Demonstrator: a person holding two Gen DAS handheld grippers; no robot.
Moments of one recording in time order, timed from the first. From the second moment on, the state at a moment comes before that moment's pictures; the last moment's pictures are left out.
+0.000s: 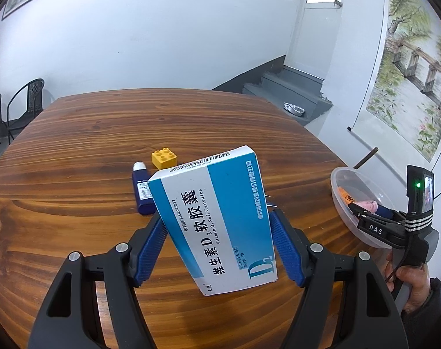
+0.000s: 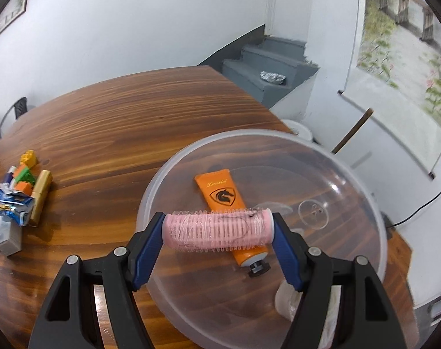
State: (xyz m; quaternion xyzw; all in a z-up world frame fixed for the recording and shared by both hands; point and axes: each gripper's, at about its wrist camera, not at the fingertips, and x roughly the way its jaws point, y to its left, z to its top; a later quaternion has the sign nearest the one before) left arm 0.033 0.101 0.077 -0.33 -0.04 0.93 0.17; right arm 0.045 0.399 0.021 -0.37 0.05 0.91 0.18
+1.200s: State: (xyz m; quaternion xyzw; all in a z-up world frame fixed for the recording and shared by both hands) left arm -0.001 0.290 0.095 -0.35 0.01 0.88 0.33; right arm 0.112 0.440 0.053 -0.24 0.15 0.93 0.23
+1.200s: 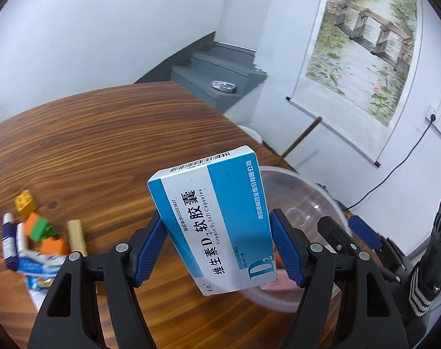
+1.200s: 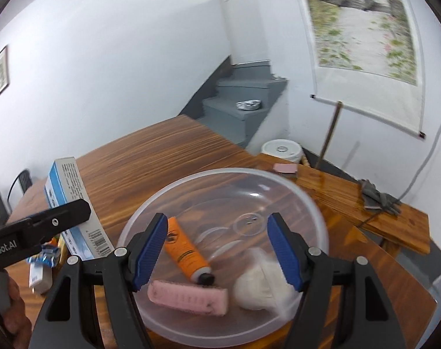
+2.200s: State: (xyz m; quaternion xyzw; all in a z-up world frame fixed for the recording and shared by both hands) left arm -0.012 0.314 0.082 -0.38 0.03 0.87 0.30; right arm 0.110 0.449 0.039 -0.26 0.17 0.91 0.25
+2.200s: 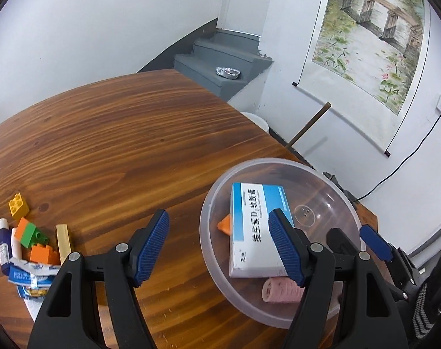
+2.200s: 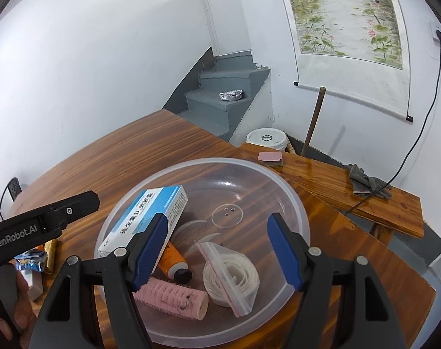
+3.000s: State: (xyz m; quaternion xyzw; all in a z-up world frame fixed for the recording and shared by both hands) left arm -0.025 0.189 0.105 -0.37 -0.01 0.90 0.21; right arm 0.103 0.441 0.032 -0.26 0.18 0.93 0.21
